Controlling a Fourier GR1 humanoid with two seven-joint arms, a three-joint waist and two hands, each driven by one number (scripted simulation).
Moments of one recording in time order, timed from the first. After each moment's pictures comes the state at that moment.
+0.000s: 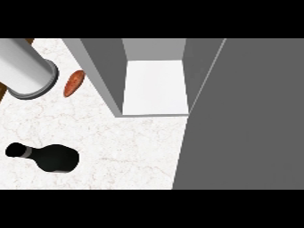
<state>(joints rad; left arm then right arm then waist) 0.00 0.91 0.12 -1.58 1.37 -1.06 0.18 0.00 -0.12 0.51 -2.50 0.06 -0.28 0.59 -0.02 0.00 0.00</state>
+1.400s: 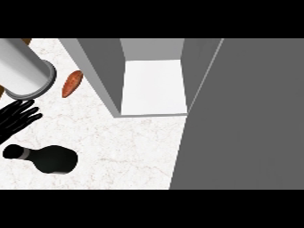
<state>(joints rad) -0.17 0.47 0.33 -1.20 0.63 -1.19 0.10 -0.10 -0.23 0.61 -2.50 0.10 -0.45 0.62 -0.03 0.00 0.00</state>
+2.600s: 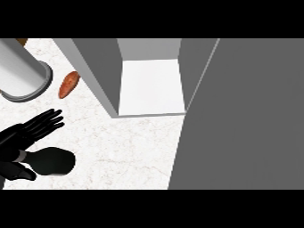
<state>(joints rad) -0.20 0.36 0.35 -1.04 0.15 -1.17 -0.12 -0.13 -0.32 0.62 -2.49 0.08 -0.51 0.58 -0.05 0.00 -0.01</state>
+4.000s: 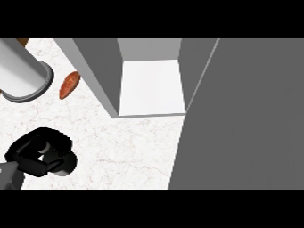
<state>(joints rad) -0.21 0.36 0.16 -0.92 0.08 -1.04 -0.34 -0.13 -0.39 0.64 -2.49 0.06 -0.57 0.55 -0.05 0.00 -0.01</state>
